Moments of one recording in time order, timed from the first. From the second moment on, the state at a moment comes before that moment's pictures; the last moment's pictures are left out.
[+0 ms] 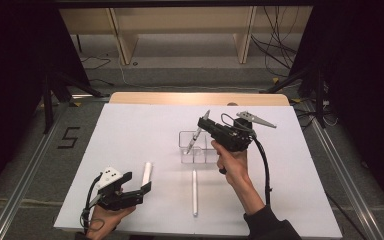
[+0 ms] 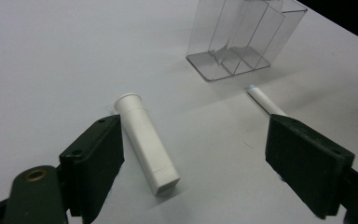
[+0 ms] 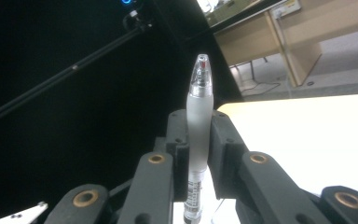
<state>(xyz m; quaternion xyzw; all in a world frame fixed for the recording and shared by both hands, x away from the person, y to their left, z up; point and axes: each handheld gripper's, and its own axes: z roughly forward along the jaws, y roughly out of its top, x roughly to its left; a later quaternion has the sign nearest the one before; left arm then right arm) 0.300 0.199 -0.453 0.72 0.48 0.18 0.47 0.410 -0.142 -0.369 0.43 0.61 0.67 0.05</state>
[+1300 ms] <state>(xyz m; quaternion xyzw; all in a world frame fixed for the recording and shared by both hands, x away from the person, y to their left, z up) 0.305 0.199 -0.460 0.73 0.50 0.18 0.44 0.448 -0.106 -0.377 0.44 0.65 0.61 0.13</state>
